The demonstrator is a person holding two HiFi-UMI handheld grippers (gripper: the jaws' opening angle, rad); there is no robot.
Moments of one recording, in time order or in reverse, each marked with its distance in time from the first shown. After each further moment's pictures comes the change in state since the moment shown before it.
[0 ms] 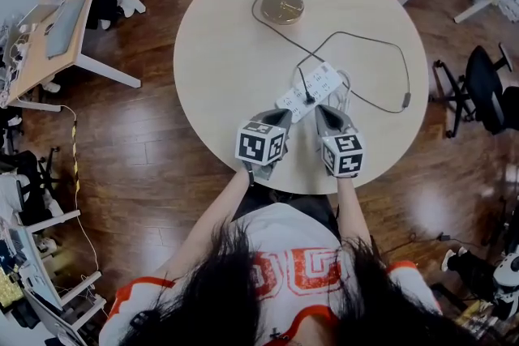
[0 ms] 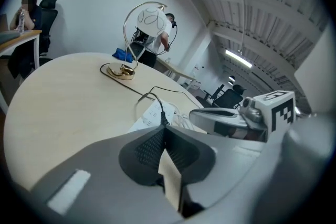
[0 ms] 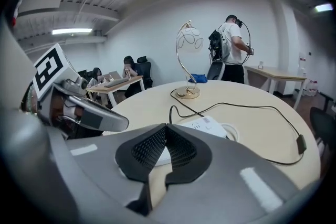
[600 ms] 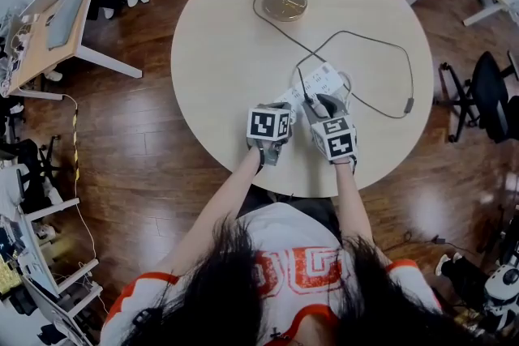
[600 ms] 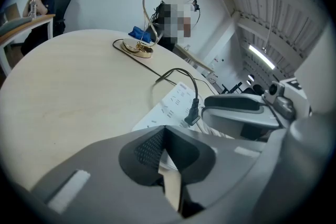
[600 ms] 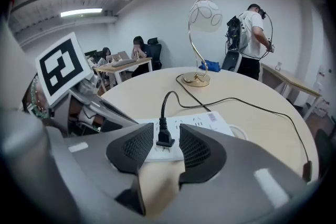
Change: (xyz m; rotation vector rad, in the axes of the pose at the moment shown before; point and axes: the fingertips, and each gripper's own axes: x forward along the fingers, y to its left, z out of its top) left arm 0.062 0.046 -0.032 -0.155 0.148 0.148; right arm 0.047 -0.008 -0.016 -0.147 0.187 0.080
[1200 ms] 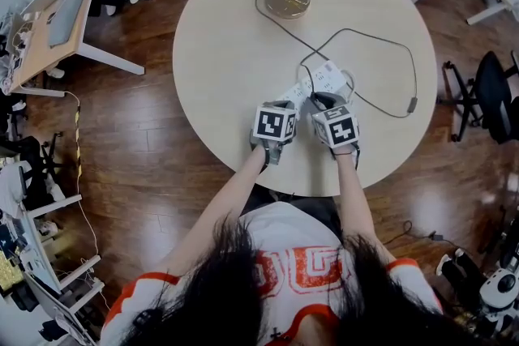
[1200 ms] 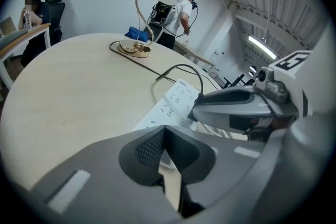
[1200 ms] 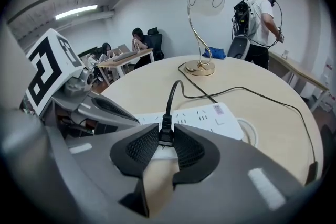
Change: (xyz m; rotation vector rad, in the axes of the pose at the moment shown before) left arm 0.000 -0.001 -0.001 0.065 0.028 0.050; right arm 0.018 -0.002 -0.008 0.028 0.126 0.067
